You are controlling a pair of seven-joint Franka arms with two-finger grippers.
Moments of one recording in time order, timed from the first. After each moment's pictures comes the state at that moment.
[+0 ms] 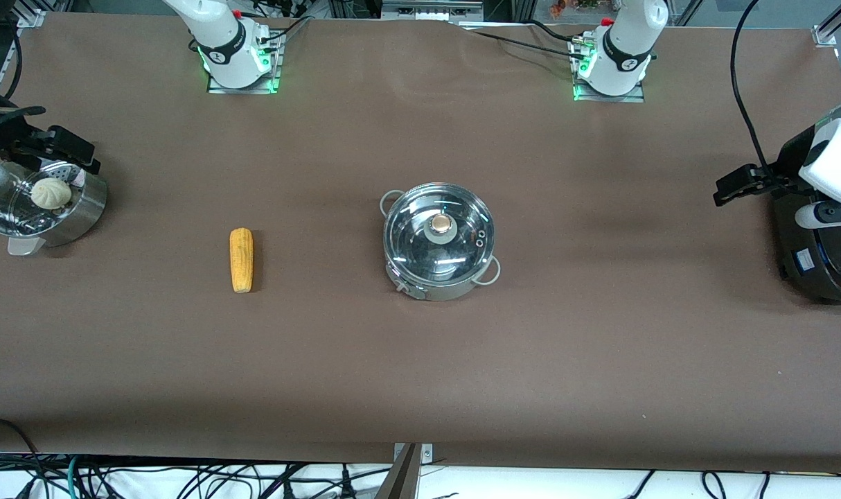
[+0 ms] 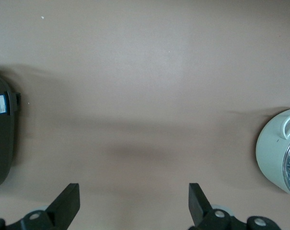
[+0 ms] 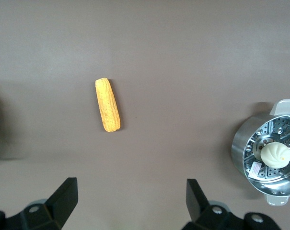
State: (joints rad) left arm 0.03 0.09 -0.04 -1.57 -0.01 1.60 -0.15; right arm -0.01 -0.01 -0.02 -1.65 0.01 1.61 0.02
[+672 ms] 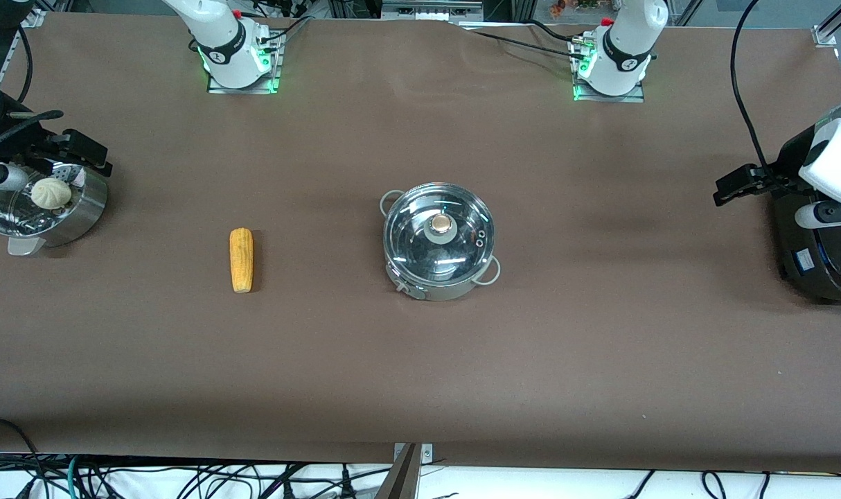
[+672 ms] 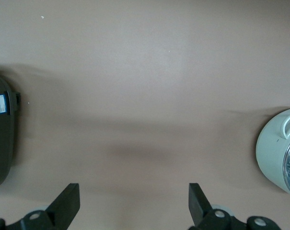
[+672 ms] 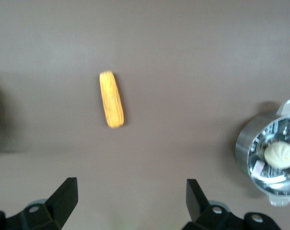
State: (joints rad) left arm 0.03 0.09 -0.04 -1.57 -0.01 1.59 -0.15; right arm 0.00 0.00 0.00 -1.66 0.01 1.57 0.02
